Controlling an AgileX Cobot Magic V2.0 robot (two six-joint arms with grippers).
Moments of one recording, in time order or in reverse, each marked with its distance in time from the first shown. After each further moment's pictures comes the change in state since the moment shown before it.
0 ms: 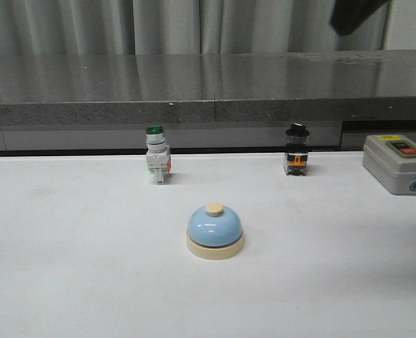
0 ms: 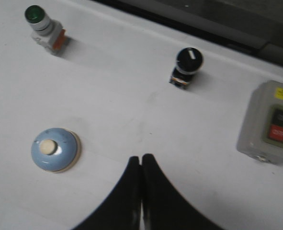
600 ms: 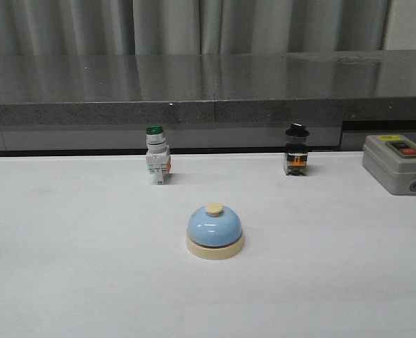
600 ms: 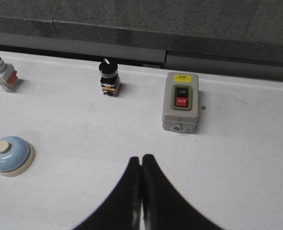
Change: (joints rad) left arm 0.000 0.000 0.000 0.000 0.000 0.000; right arm -0.216 -0.708 0.556 -0.012 -0.209 0.000
